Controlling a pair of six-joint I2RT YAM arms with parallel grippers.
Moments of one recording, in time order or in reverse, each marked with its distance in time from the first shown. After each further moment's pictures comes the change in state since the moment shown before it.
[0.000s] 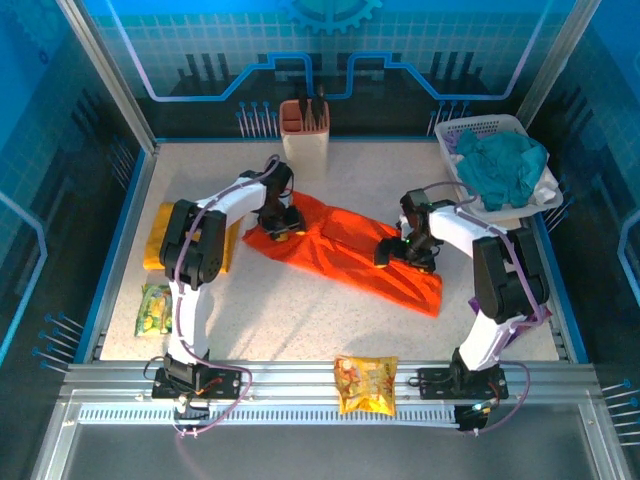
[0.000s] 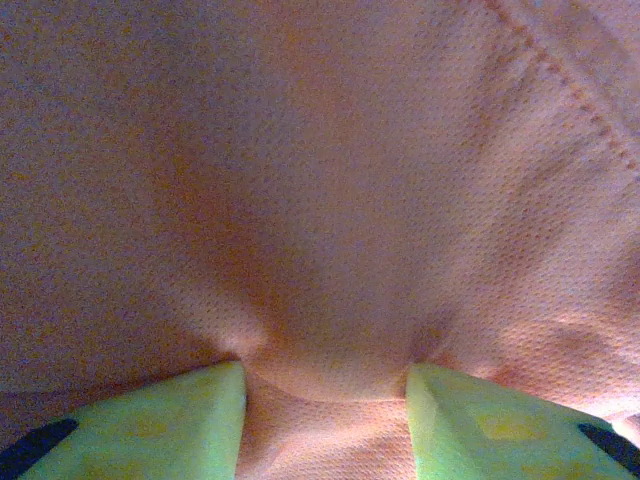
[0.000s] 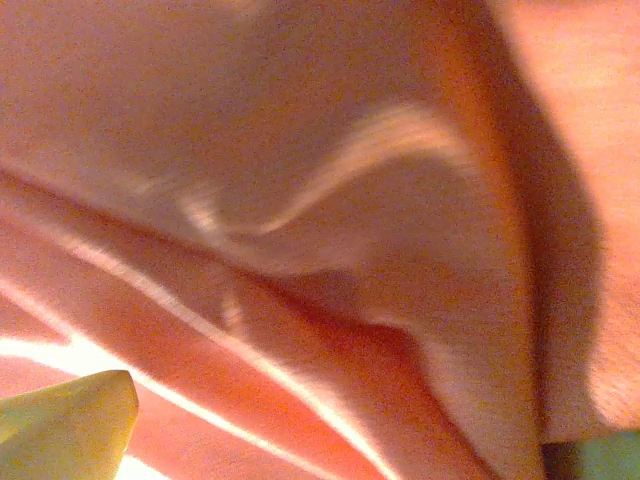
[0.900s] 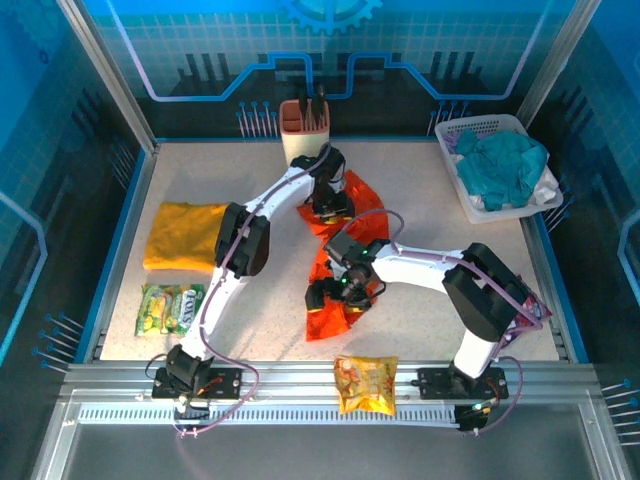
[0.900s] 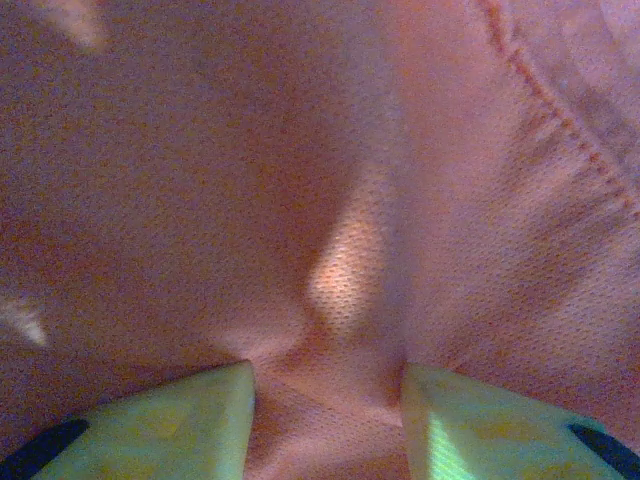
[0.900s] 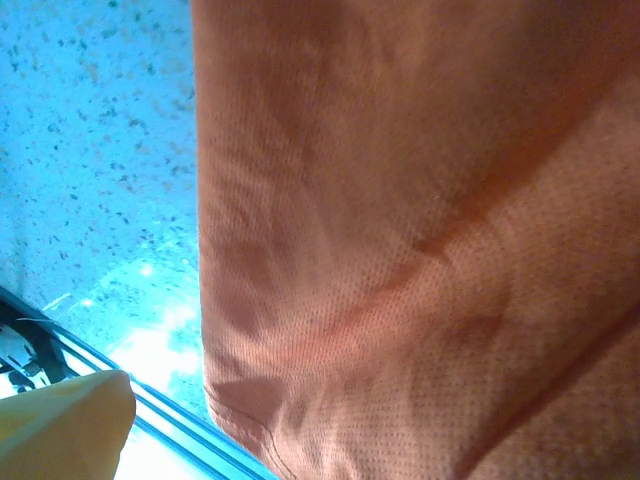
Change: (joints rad) left arm -0.164 0.430 0.730 -0.197 0.095 0.007; right arm 0.553 -0.002 -0.056 0.249 -0.187 0.384
